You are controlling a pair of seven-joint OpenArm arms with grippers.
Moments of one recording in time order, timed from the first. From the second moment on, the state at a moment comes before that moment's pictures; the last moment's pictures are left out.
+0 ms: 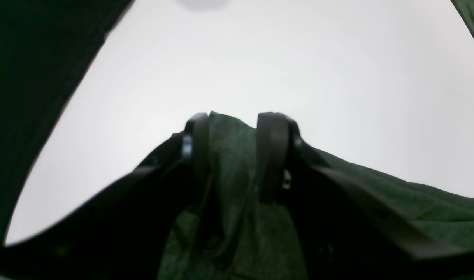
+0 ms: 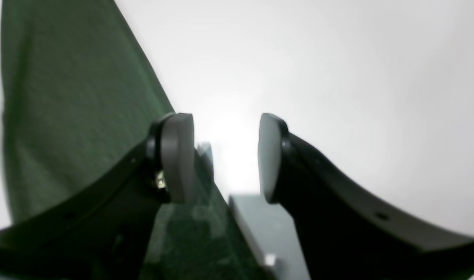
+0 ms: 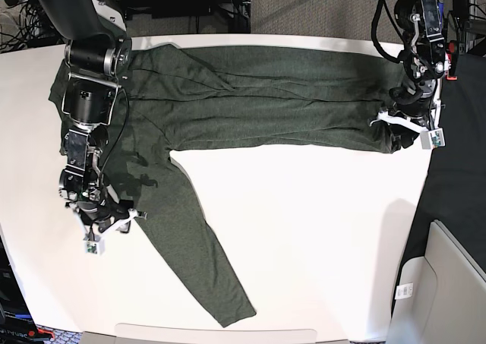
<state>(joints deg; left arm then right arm) 13.2 -16.9 -16.6 92.6 -29.5 -4.9 25.3 31.7 7.8 14.2 50.9 -0.1 15.0 -32.8</state>
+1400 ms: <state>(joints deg) 14.5 -17.0 -16.8 95.1 -29.5 -4.9 25.4 25.8 6.4 14.0 57.6 17.4 23.1 -49.5</state>
